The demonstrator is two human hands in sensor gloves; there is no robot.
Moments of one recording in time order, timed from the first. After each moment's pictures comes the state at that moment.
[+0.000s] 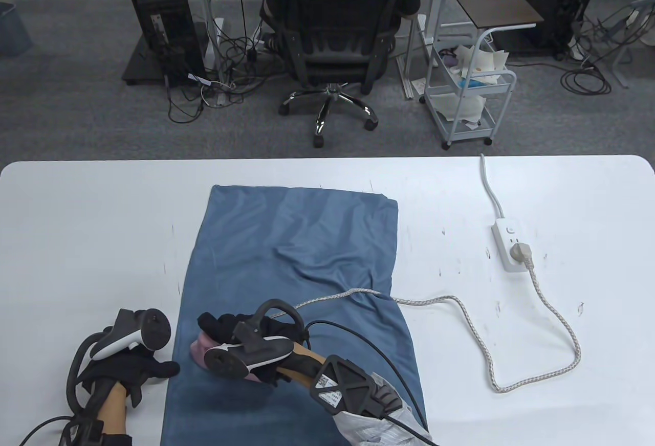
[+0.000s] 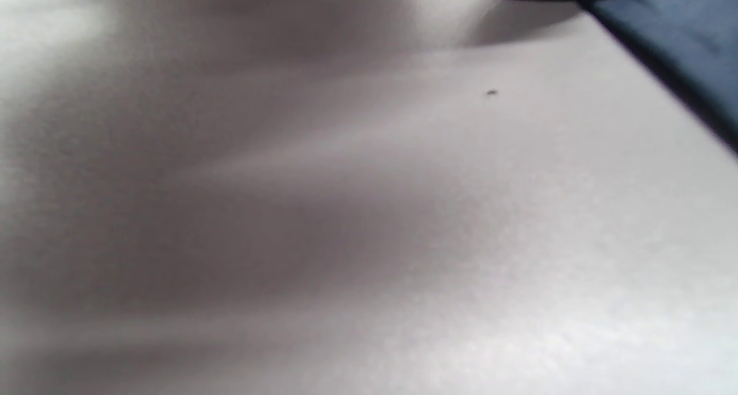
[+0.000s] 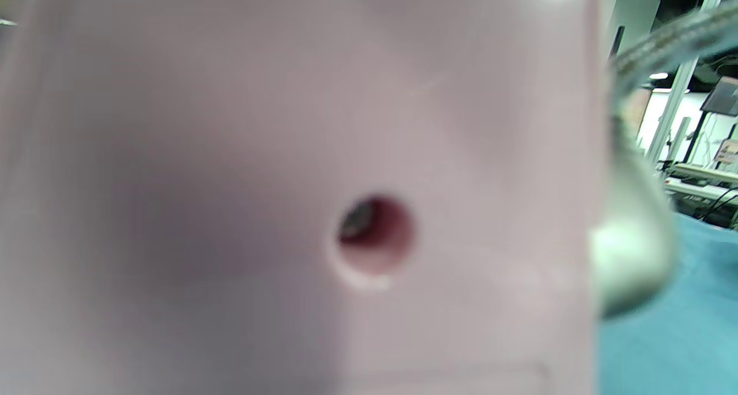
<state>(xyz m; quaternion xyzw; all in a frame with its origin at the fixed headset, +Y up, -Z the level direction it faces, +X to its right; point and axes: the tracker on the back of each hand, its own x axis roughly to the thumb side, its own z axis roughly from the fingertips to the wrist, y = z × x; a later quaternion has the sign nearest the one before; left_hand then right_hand) -0.362 -0.783 -0.305 -0.36 -0.01 -0.02 0.93 -0.155 -0.722 -0.299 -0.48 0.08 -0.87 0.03</state>
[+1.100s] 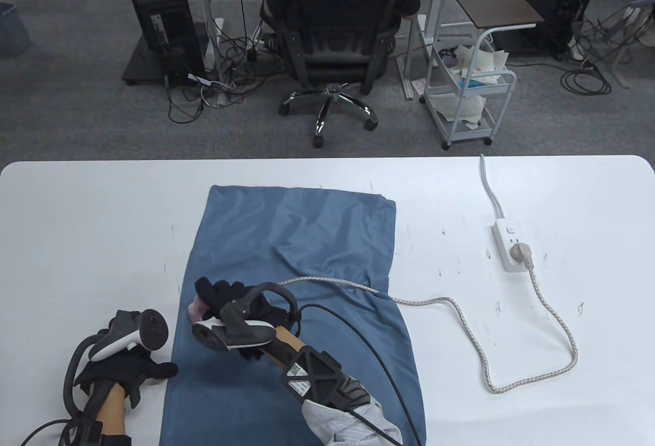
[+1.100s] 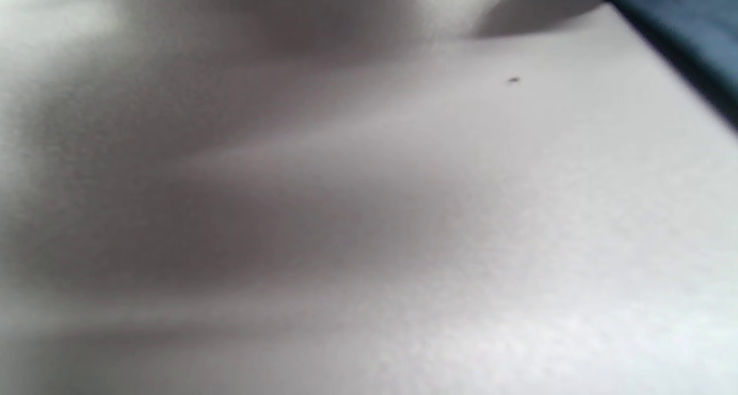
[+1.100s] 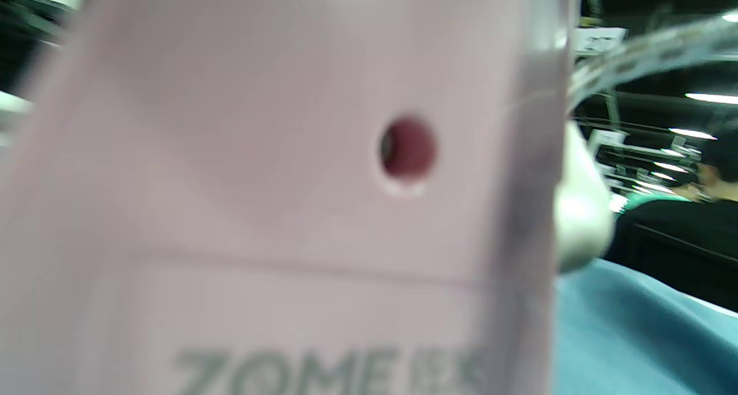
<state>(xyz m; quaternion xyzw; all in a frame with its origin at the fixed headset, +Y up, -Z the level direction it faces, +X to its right) -0.367 -0.786 -0.304 -0.37 0.01 -0.02 0.93 -0.171 -0.730 -0.344 -0.36 0.14 -0.92 0.06</state>
